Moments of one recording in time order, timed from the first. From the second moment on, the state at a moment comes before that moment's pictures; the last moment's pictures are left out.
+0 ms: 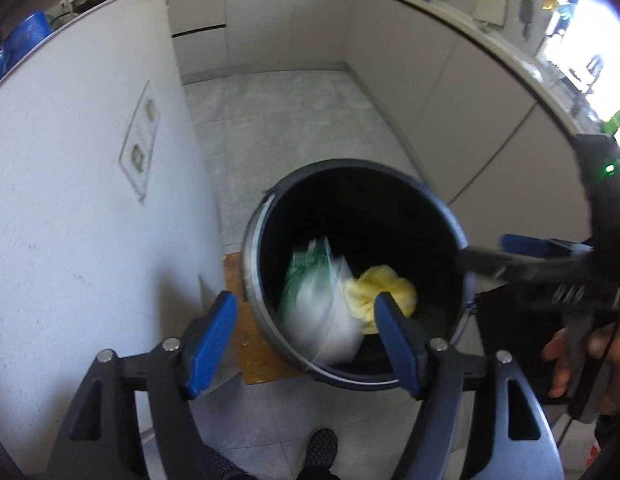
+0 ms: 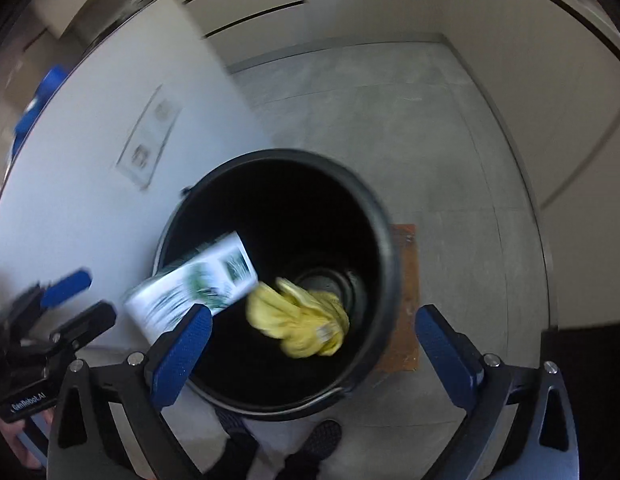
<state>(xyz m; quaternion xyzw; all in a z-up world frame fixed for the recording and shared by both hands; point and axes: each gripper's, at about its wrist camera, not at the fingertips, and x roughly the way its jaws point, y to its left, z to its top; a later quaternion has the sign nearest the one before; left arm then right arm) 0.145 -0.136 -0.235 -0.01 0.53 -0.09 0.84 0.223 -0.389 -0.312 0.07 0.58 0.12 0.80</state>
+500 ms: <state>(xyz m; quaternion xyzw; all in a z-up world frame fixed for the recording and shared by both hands) 0.136 -0.161 -0.213 0.01 0.52 -0.08 0.85 0.215 -0.420 -0.282 0.07 0.54 0.07 0.83</state>
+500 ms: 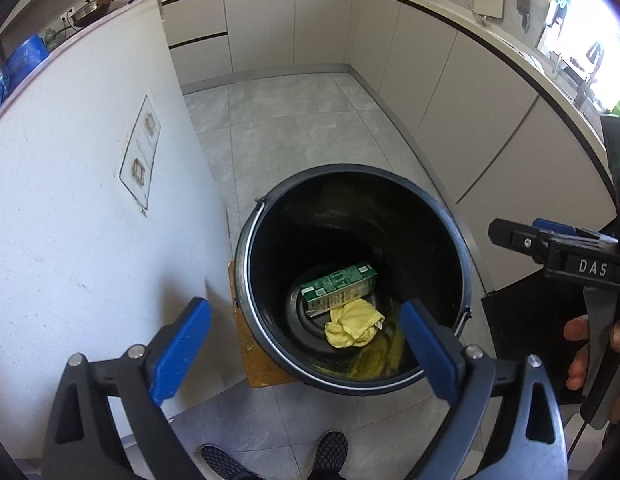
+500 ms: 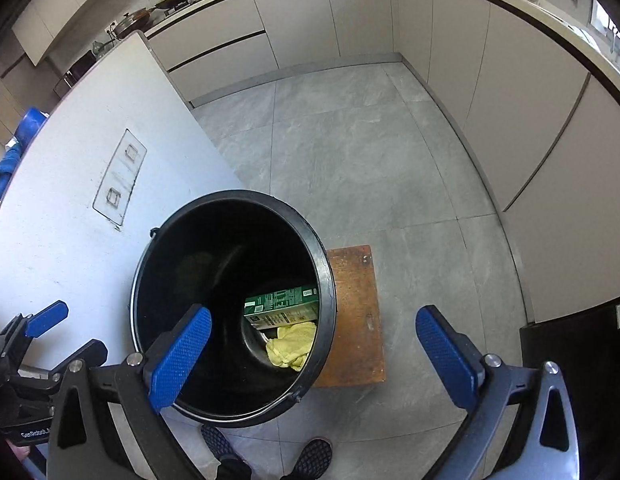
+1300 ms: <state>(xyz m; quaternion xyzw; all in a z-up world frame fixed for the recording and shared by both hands) 0.139 -0.149 -0.151 0.03 0.48 -0.07 0.87 0.189 -0.400 -0.195 0.07 0.48 0.04 0.87</state>
